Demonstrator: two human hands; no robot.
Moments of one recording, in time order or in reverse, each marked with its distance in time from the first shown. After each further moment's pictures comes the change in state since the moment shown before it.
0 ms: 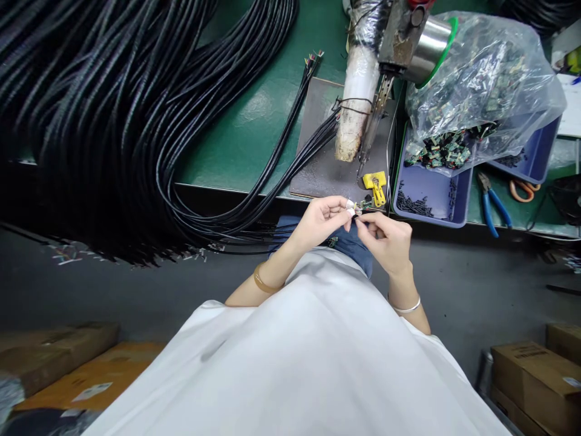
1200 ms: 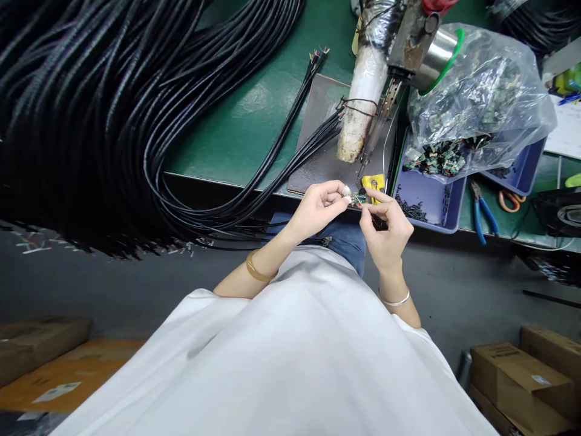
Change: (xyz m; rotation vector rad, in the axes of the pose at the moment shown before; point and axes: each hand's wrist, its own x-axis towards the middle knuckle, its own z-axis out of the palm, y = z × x) left_hand 0.019 0.007 -0.005 0.148 0.088 0.083; right_hand 0.018 -0.003 0.008 0.033 0.184 -0.046
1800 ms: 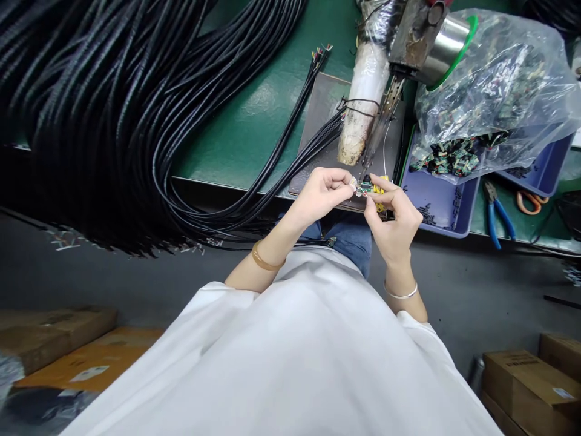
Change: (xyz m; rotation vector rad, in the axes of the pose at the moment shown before) left_hand 0.028 0.015 -0.004 0.069 -0.022 0.027; right_hand 0.024 0.007 0.003 0.052 0.002 -0.040
